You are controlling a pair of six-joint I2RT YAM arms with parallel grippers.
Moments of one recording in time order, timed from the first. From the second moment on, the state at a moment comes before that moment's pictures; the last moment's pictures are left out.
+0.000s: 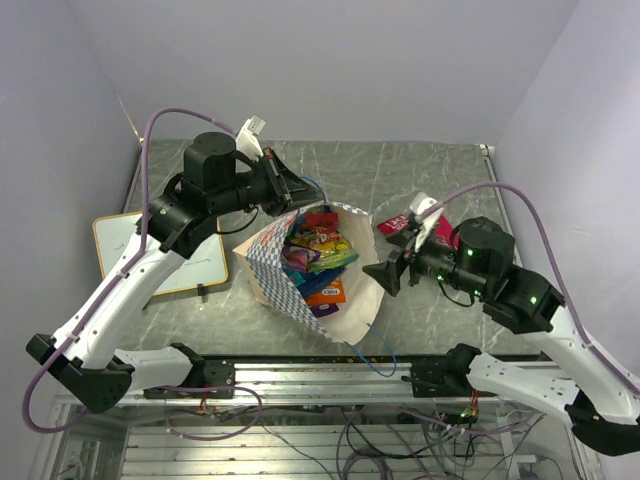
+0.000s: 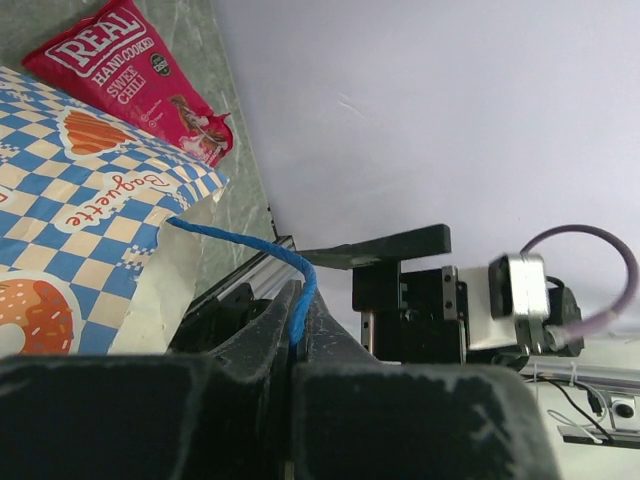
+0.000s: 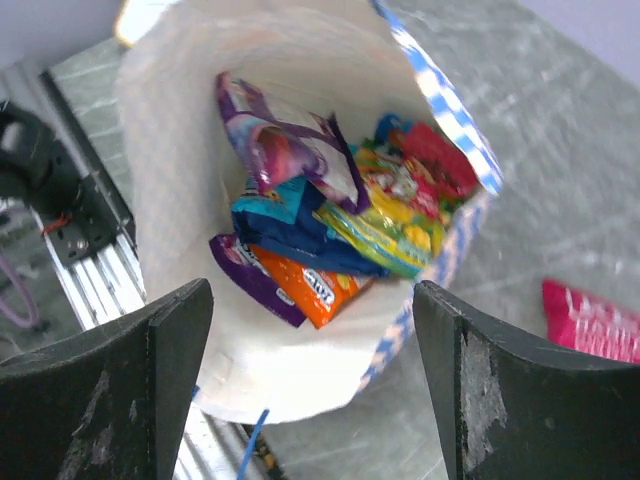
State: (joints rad) left arm -0.62 1.21 1.48 -0.52 0.40 -1.05; right arm 0.84 0.76 1.09 -0.63 -0.04 0.07
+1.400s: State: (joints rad) left arm -0.62 1.23 1.59 -0.68 0.42 -0.92; right arm 1.01 1.38 0.91 0.05 -0.27 -0.92
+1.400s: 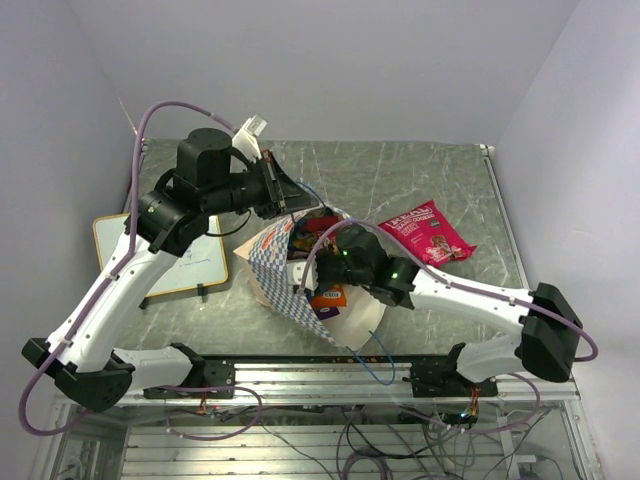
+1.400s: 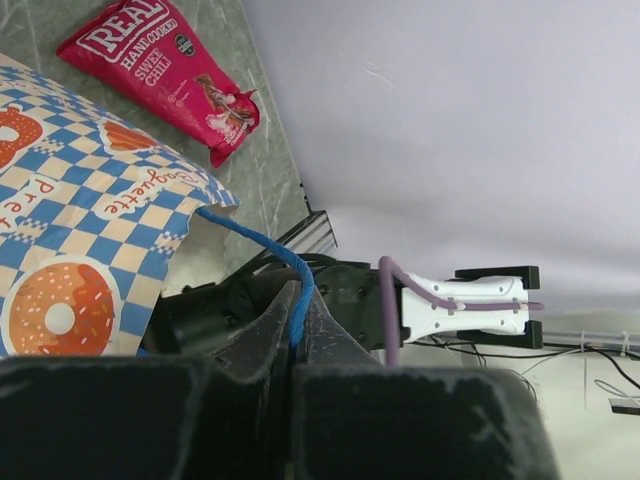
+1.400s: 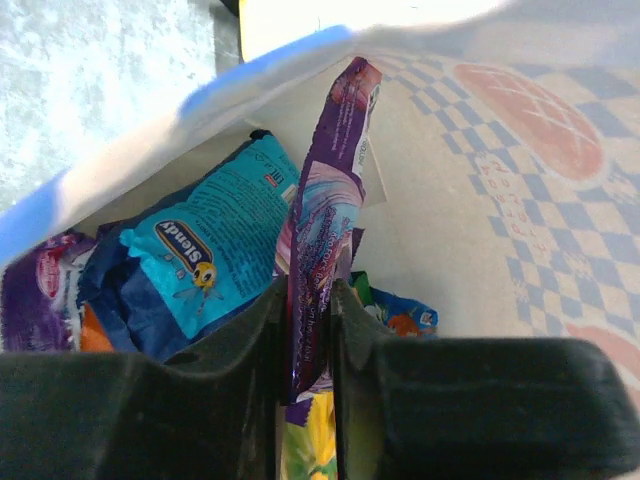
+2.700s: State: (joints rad) left arm -0.62 1.20 1.56 -0.67 0.22 -0.94; right arm 1.01 0.95 1.43 -0.47 0.47 -0.06
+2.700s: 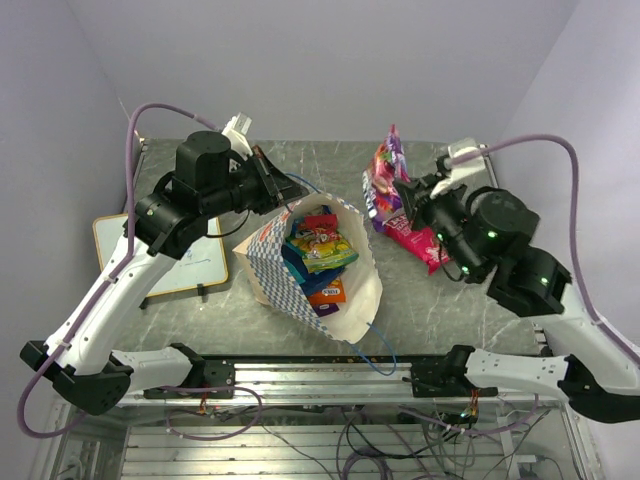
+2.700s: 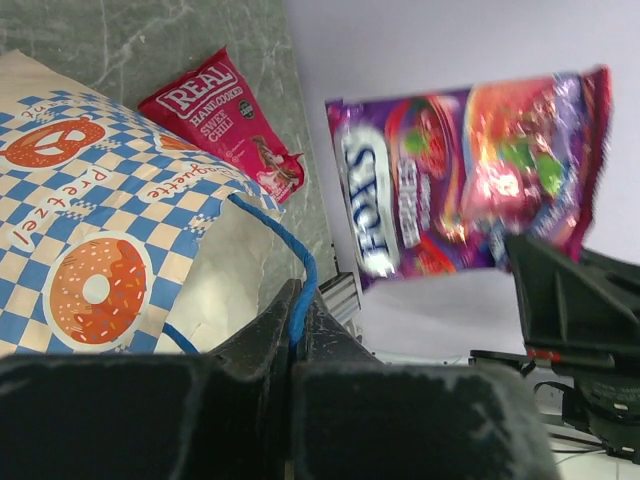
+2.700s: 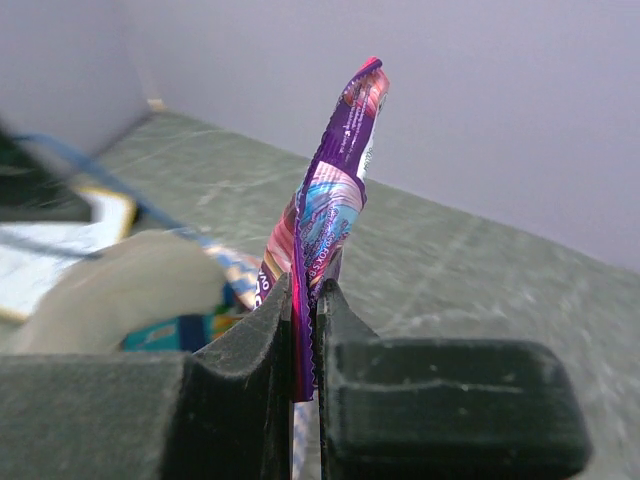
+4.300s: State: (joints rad) left arm -0.58 1.24 1.58 -0.65 0.38 -0.86; right arm -0.05 1.01 0.74 -0.01 -0.07 0.51
